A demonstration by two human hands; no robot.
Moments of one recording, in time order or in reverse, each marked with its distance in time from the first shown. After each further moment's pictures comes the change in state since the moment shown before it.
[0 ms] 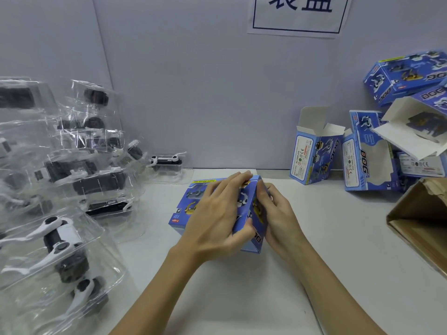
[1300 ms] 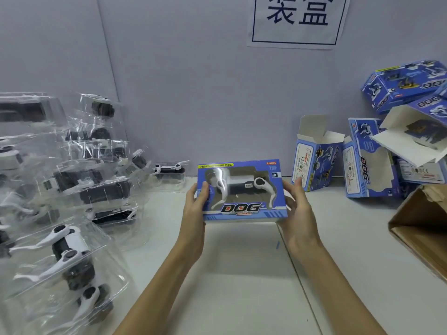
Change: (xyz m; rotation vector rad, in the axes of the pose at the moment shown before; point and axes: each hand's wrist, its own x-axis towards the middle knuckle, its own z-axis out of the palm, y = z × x) left_hand 0.004 -0.047 0.013 -1.079 0.324 -0.781; right_hand 0.011 -0.014 -0.025 0.012 0.213 -0.054
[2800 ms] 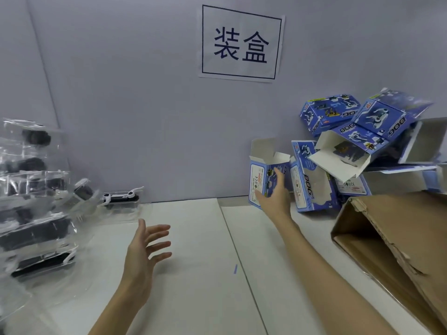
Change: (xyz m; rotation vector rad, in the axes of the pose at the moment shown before) left_hand 0.009 -0.014 -0.015 0.044 0.118 -0.097; right_hand 0.112 -0.043 -0.068 -0.829 0.271 -0.259
